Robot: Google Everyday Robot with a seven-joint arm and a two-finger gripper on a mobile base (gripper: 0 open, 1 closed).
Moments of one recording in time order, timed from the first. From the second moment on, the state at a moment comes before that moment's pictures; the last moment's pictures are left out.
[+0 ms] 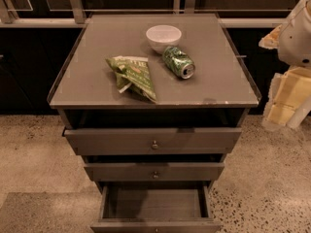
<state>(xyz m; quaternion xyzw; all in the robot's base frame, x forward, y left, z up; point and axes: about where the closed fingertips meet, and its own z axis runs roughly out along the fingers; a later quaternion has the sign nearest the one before) 0.438 -0.217 0.976 -0.60 0.78 -0.03 0.16</state>
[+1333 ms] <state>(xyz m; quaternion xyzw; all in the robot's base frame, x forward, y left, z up) 0.515 -0.104 0.928 -0.62 0.73 0.10 0.26</state>
